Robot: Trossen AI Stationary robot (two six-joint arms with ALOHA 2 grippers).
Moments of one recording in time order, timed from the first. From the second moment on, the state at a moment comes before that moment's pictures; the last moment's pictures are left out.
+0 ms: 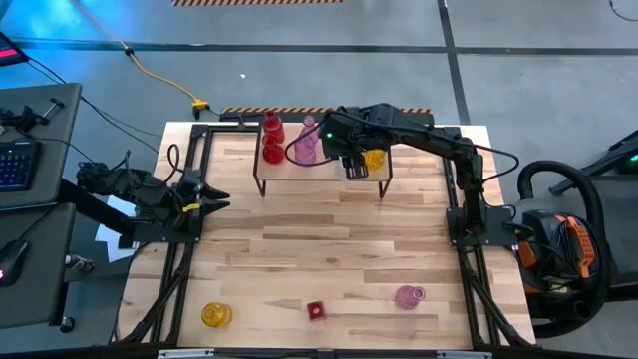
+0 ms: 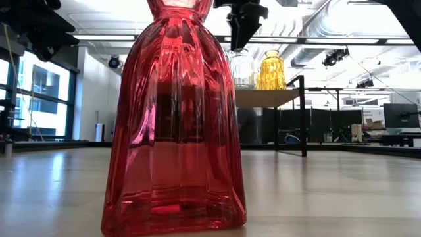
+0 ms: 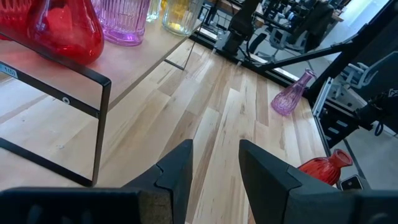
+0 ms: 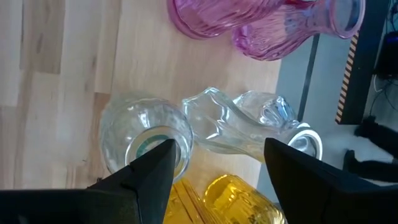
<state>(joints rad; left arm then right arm) -0.38 0.13 0.50 -0.74 -0.48 -0.57 -0.21 1.99 2.26 -1.47 0.34 -0.48</state>
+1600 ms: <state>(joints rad) -0.38 0.13 0.50 -0.74 -0.48 -0.57 -0.19 1.97 2.28 -1.55 0.24 -0.37</state>
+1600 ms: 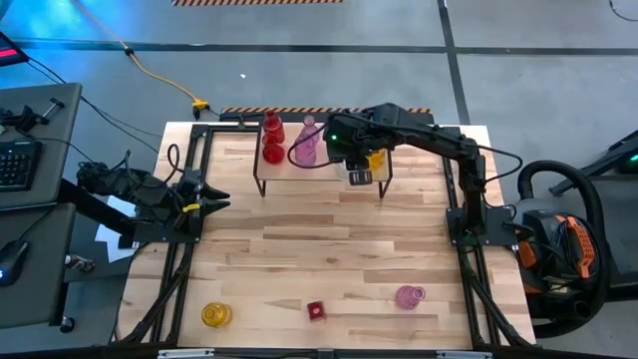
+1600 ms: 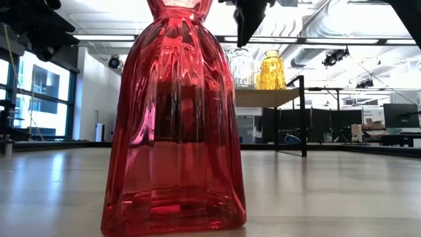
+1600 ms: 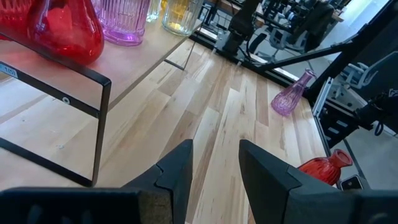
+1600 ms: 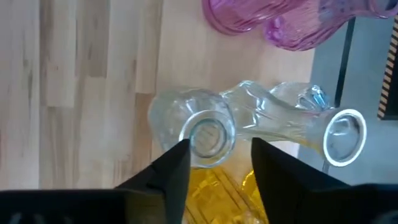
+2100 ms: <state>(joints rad) -0.38 0.13 0.50 -0.74 -0.48 -0.57 -0.11 1.92 2.28 -1.57 0.26 -0.33</state>
